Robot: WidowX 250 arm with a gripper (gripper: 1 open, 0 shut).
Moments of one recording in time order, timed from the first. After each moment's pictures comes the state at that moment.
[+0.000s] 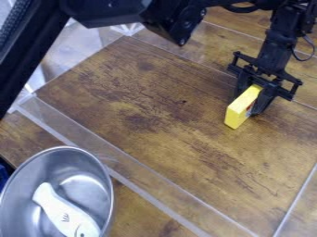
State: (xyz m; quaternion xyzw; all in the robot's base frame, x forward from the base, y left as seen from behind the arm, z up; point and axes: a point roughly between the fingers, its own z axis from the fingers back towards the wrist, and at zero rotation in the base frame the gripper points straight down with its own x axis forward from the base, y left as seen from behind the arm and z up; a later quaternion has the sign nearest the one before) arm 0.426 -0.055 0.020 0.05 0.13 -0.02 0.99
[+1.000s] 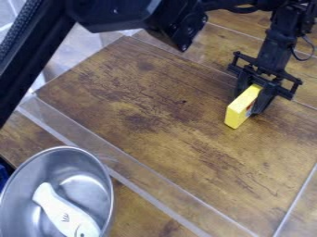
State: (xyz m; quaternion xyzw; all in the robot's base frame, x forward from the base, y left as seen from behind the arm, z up) arm 0.425 -0.041 0.019 0.05 0.15 -0.01 0.99
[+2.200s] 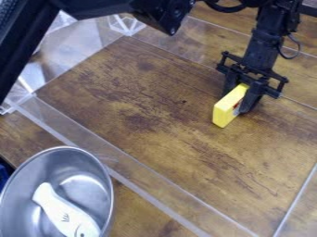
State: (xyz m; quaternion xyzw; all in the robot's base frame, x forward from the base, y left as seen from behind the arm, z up) arm 0.415 -0.030 0.020 0.03 0.16 -0.03 0.99
